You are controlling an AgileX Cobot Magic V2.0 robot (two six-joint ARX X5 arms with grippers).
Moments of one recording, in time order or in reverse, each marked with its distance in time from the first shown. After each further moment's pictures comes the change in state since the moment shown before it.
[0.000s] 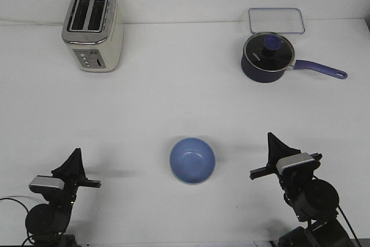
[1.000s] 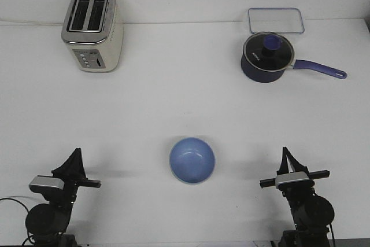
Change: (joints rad) left arm 0.000 0.000 0.000 -0.002 0.000 -0.008; right arm -0.381 -0.364 -0.408 0.065 -0.204 -0.317
